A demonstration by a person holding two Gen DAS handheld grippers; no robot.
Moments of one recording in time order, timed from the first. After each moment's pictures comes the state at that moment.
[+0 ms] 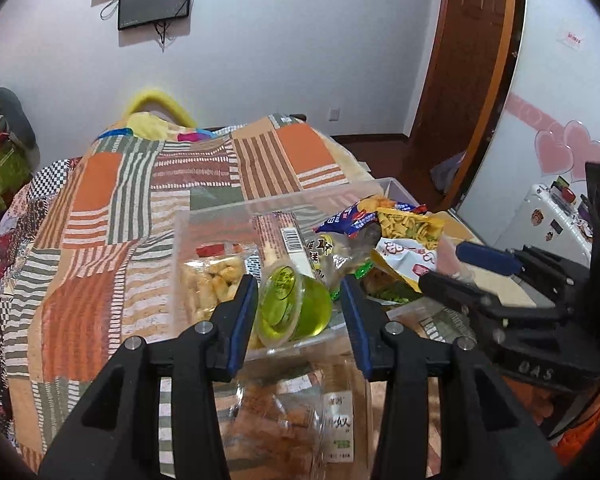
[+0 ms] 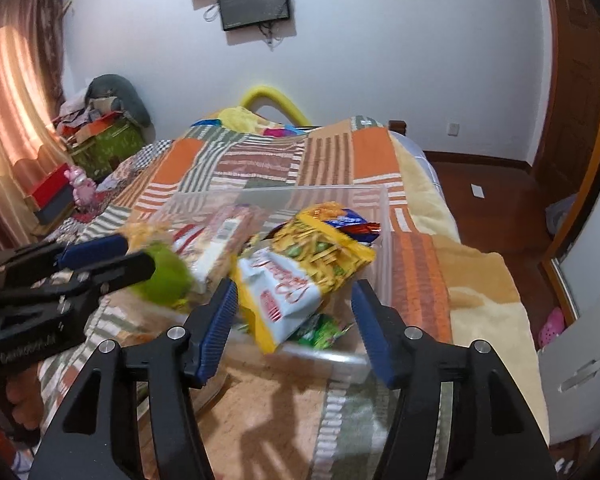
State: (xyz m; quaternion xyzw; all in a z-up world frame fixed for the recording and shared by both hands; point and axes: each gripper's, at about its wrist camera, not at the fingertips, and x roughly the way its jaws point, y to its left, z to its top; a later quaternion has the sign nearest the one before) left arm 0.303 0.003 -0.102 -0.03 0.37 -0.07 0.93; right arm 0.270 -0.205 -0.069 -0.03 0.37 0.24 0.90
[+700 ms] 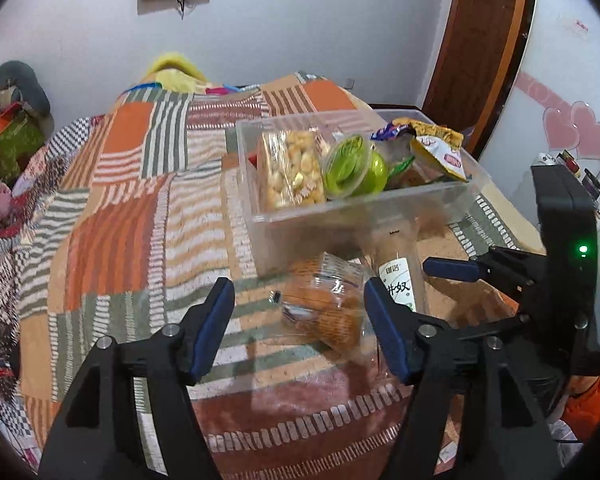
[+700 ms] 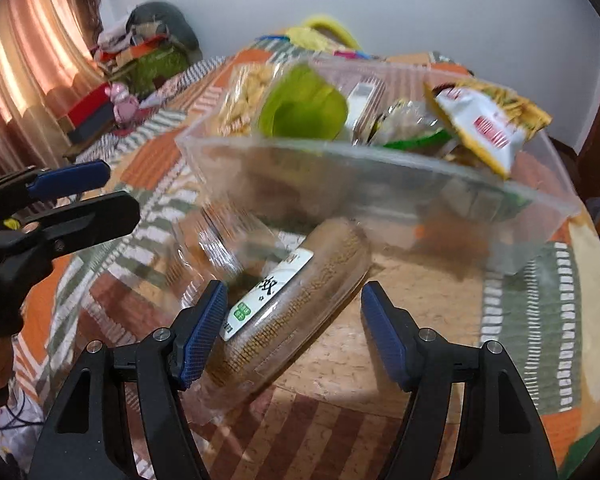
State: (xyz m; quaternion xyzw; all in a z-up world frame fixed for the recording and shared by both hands) left arm 0.230 0.051 -0.145 -0.03 0.42 -0.06 0.90; right arm 0.230 -0.137 -0.137 -0.09 0.46 0.30 0.83
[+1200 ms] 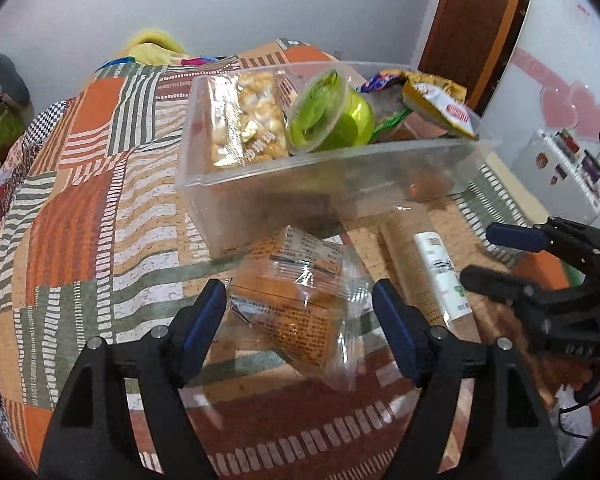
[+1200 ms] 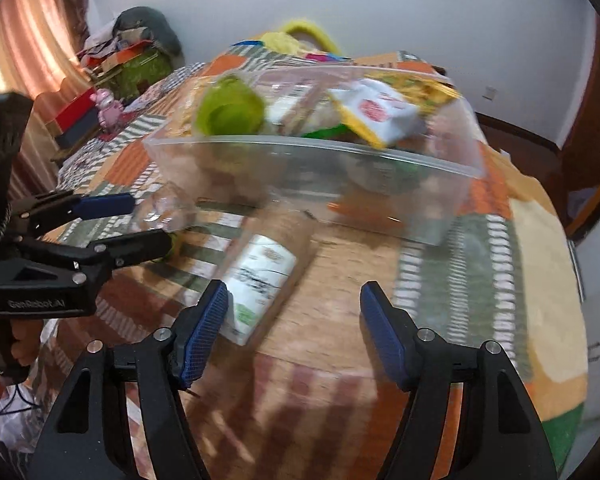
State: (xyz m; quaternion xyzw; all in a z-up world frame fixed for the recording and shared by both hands) left arm 0.255 0.023 -0.187 -0.02 0.46 -0.08 0.88; right arm 0.226 -0.187 -0.127 -0.09 0.46 0.27 0.85
